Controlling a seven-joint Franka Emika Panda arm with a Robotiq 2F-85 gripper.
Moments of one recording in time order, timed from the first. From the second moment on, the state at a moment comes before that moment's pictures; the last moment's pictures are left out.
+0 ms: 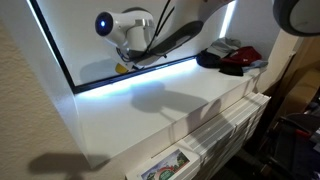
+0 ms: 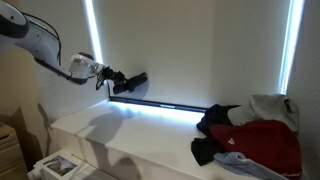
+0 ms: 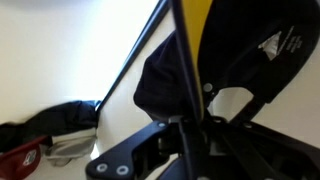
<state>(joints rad) 0.55 1.06 -0.49 -1.01 -0.80 2.17 2.29</state>
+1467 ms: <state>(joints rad) -0.03 0.71 -0.45 -1.00 -0.31 2.16 1.92</state>
